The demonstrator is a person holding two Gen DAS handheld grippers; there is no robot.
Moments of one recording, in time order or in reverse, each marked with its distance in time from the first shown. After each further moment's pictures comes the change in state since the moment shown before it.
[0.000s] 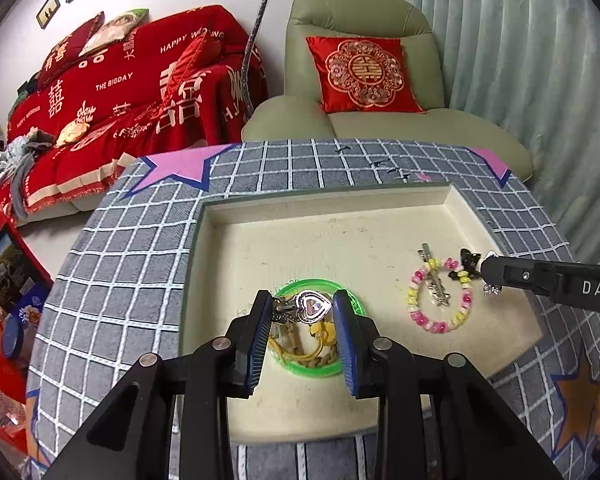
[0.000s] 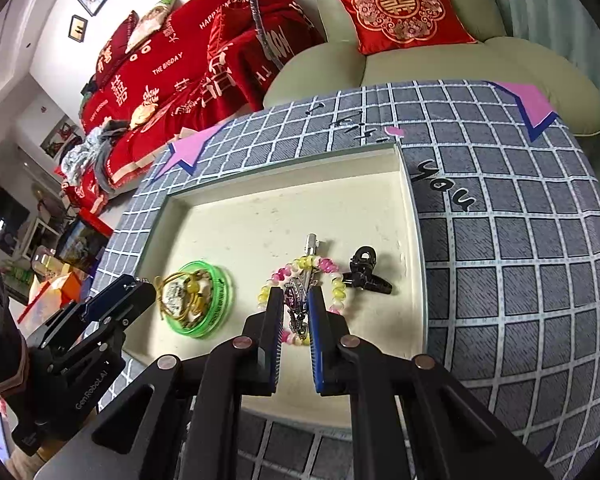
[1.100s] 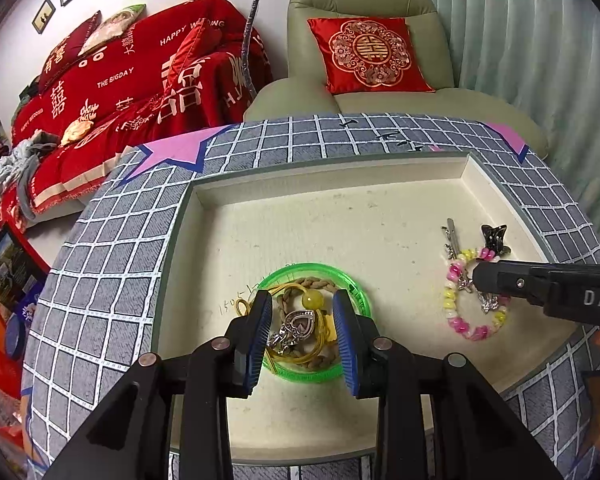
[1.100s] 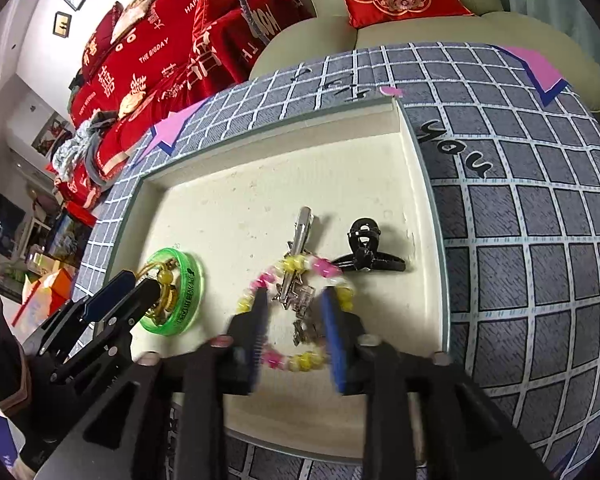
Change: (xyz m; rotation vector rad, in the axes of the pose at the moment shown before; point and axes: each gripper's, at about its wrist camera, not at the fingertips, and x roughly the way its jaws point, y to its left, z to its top) left arm 0.024 -0.014 -0.010 0.029 0.042 0.054; right arm 0.025 -0.010 -0.007 0.037 0.044 0.013
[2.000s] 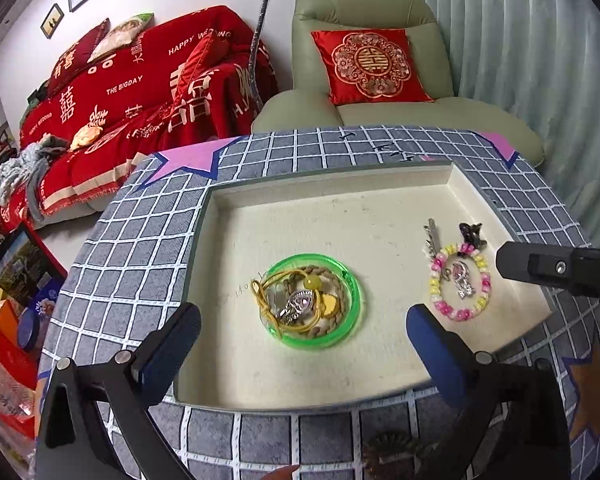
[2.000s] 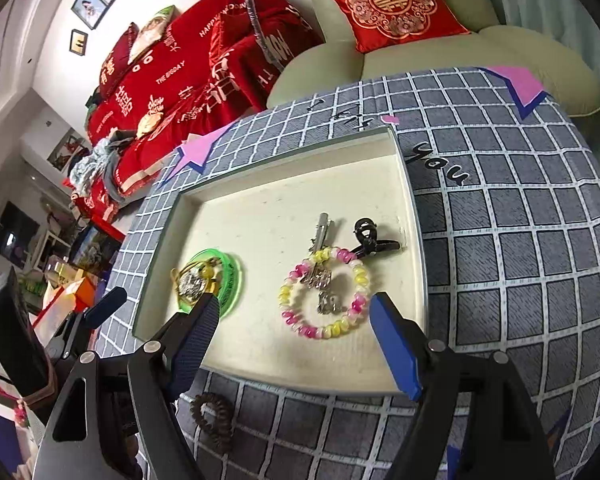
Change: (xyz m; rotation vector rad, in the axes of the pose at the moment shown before) left arm -0.042 0.000 -0.011 0.000 -0.036 0.018; right arm -0.052 0.012 -0.020 -0.016 -0.084 0.029
